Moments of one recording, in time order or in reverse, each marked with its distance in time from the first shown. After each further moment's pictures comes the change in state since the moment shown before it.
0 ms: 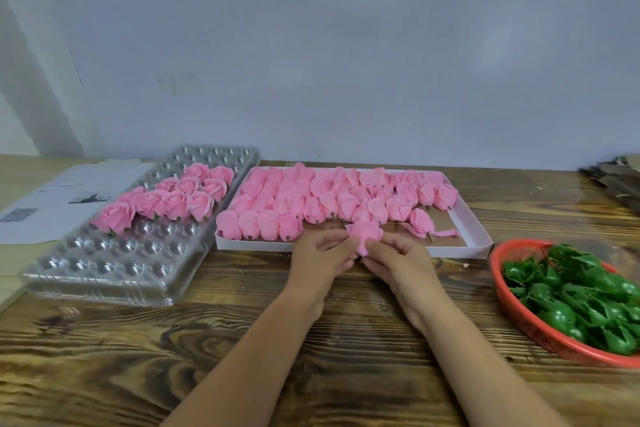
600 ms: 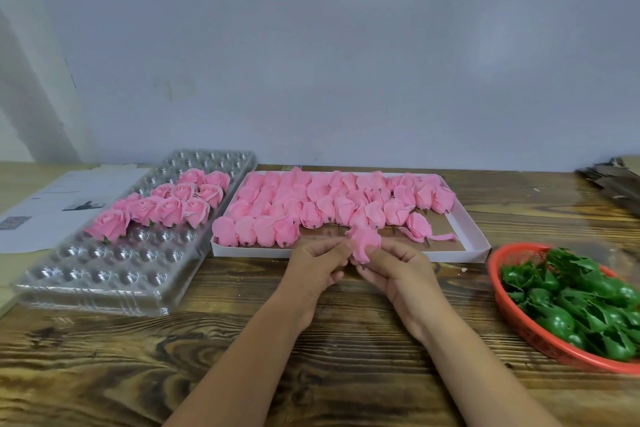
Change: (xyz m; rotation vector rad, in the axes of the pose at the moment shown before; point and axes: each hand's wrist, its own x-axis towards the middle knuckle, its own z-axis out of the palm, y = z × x) left_hand -0.003 0.008 -0.007 0.013 -0.155 -0.089; right_hand -0.007 -0.004 0.000 0.160 -0.086 0.013
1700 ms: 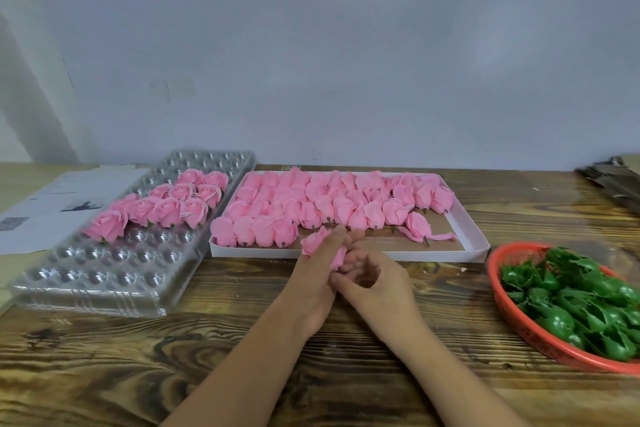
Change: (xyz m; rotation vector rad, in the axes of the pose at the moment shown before) left_hand -0.004 -0.002 0.011 -0.302 -0.045 0.013; right_hand -0.010 0.024 0.017 -0.709 0.032 -0.371
